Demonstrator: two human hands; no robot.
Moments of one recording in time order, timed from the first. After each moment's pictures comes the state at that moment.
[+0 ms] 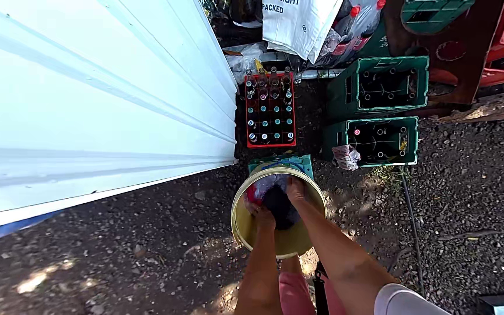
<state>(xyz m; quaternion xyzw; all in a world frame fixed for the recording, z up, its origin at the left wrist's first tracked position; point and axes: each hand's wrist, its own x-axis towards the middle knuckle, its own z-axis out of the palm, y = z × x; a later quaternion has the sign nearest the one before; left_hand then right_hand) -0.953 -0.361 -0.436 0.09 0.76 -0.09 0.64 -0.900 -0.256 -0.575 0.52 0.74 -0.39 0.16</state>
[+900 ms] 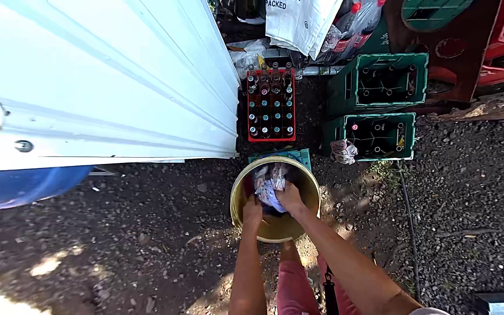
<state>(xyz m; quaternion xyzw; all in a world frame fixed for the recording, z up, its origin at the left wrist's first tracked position) -0.944 -0.427 -0.484 -0.01 0.84 0.24 0.48 -0.880 -0.289 -0.473 0.48 0.64 -0.57 0.20</state>
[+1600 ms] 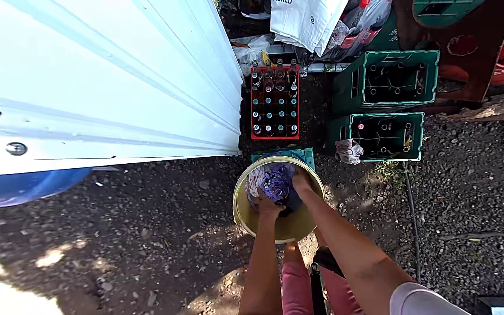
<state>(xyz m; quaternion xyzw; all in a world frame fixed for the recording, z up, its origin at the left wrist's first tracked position) -0.918 -0.392 -0.533 -0.04 0.85 0.10 0.52 -0.894 -0.246 -0.532 0.55 0.67 -0.45 0.23</state>
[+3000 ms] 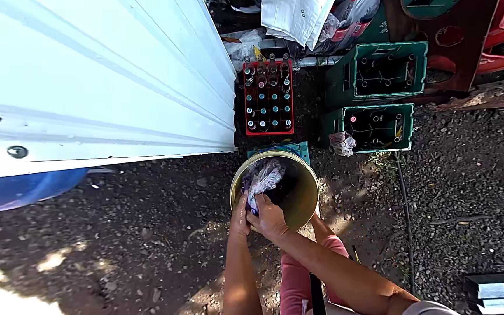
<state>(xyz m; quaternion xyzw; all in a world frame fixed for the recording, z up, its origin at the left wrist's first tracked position) -0.946 -0.453 -0.439 -0.22 0.64 0.60 0.43 -0.890 -0.359 -0.394 0.33 0.76 -0.48 0.30</state>
